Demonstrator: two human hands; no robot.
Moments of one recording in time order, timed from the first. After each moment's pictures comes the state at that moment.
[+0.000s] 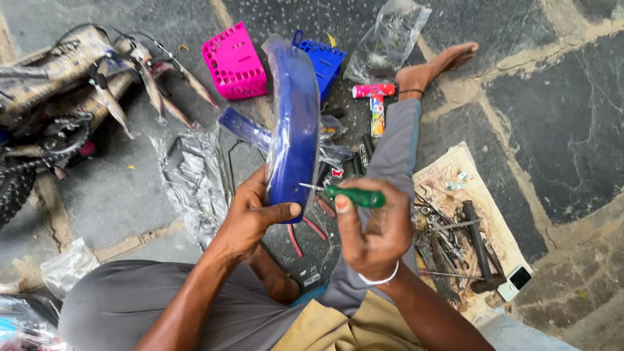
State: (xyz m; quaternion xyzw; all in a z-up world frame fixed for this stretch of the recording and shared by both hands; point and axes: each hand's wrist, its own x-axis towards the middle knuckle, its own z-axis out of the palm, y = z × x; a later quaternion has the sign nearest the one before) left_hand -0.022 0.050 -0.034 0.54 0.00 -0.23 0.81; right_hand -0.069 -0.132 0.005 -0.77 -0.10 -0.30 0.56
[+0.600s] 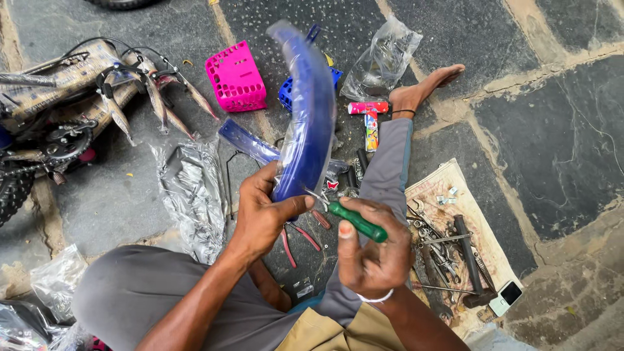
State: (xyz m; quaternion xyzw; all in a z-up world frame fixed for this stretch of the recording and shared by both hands) left_hand -0.021 0.026 -0.020 0.60 -0.02 -0.12 0.79; right_hand -0.087 -0.143 0.004 -0.77 -0.18 -0.35 0.50
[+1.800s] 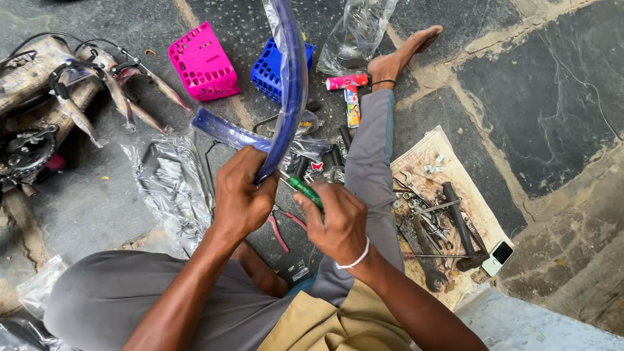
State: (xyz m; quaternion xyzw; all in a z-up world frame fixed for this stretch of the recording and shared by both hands) left_hand -0.009 0.022 -0.034 0.82 -0.20 0.12 0.53; right_hand -0.083 -0.150 -0.047 -0.86 -0.07 -0.18 0.47
